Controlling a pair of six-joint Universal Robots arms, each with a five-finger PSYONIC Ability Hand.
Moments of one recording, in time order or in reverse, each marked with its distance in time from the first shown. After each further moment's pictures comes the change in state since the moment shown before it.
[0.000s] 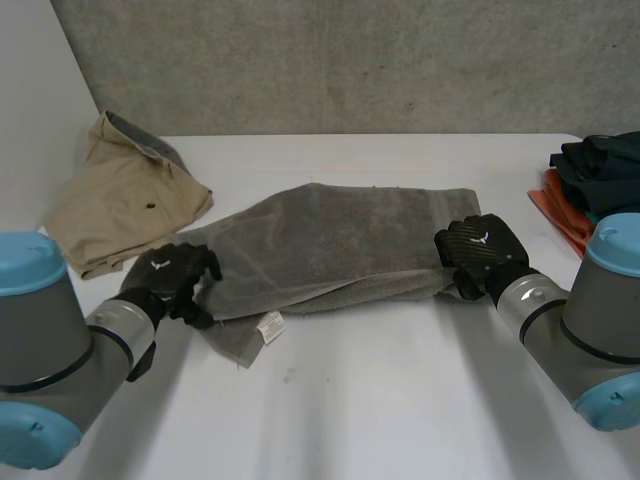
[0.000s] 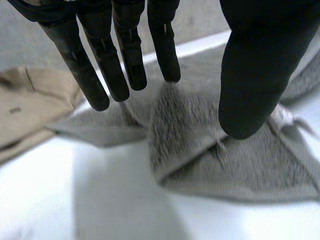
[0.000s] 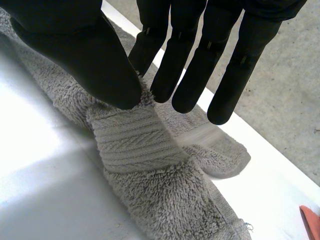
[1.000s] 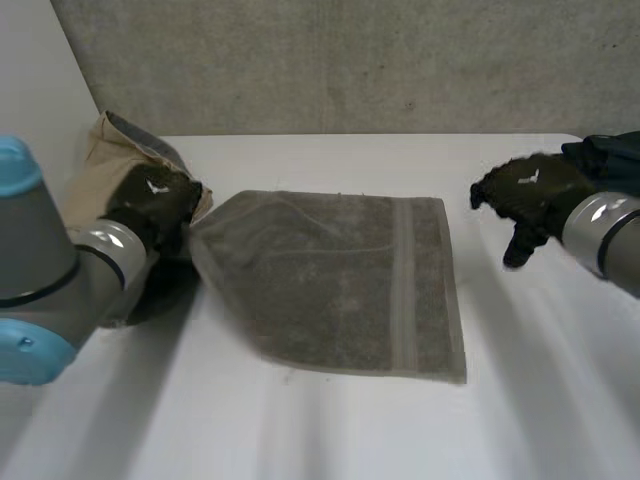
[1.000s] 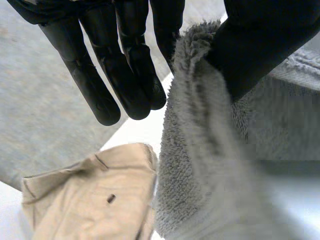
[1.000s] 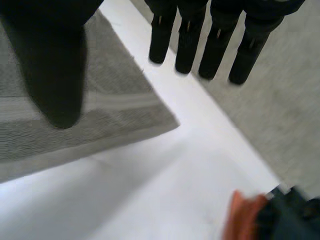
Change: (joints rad) left arm -0.021 0.010 0.300 -0.165 -0.030 0.467; right arm -0.071 -0.135 -0.338 0.615 0.003 -0.158; left_hand 0.538 0.584 0.583 0.587 0.552; right_hand -0.669 -0.731 -0.739 -0.748 -0.757
